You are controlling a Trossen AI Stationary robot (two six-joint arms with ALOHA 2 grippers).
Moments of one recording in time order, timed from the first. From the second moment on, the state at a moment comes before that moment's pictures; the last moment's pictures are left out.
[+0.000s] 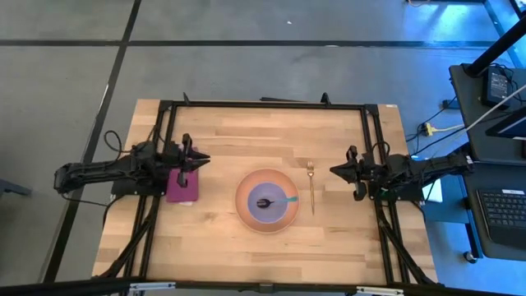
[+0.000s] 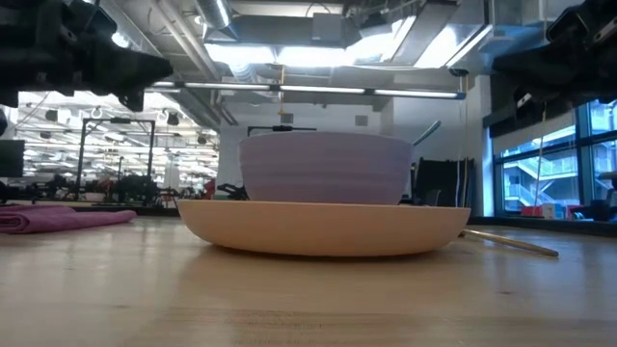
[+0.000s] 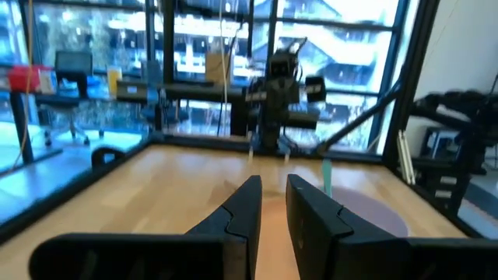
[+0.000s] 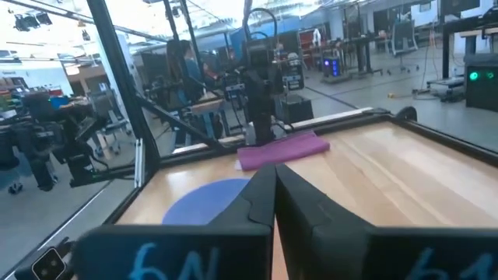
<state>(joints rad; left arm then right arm) 0.22 0.16 0.01 0.23 0.14 -0.10 0.19 0.09 0.01 0.19 0.22 0.20</state>
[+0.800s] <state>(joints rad) 0.22 0.00 0.01 0.27 0.14 -0.10 0.19 0.00 0.01 0.19 0.22 0.21</state>
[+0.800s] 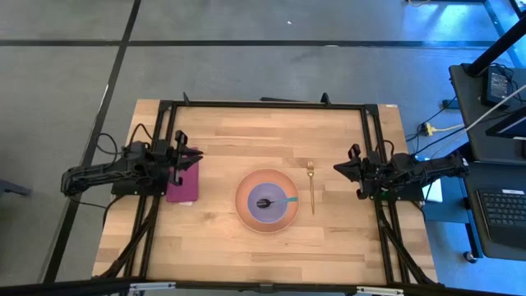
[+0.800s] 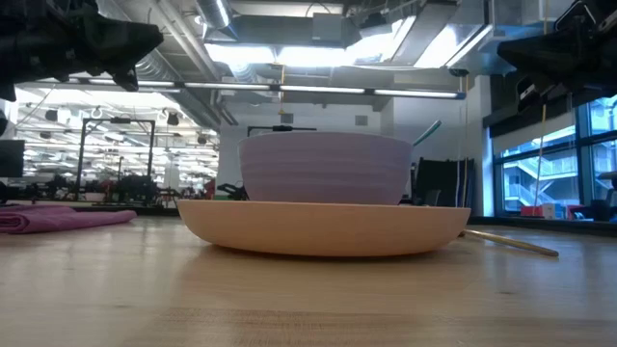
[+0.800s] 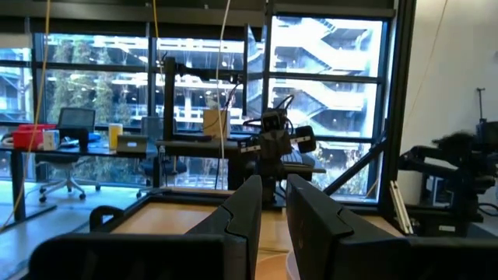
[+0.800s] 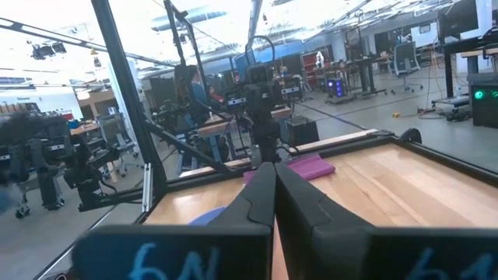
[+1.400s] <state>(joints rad) 0.22 0.00 0.01 0.06 0.12 -0.02 0.19 0.01 0.01 0.05 0.22 0.21</state>
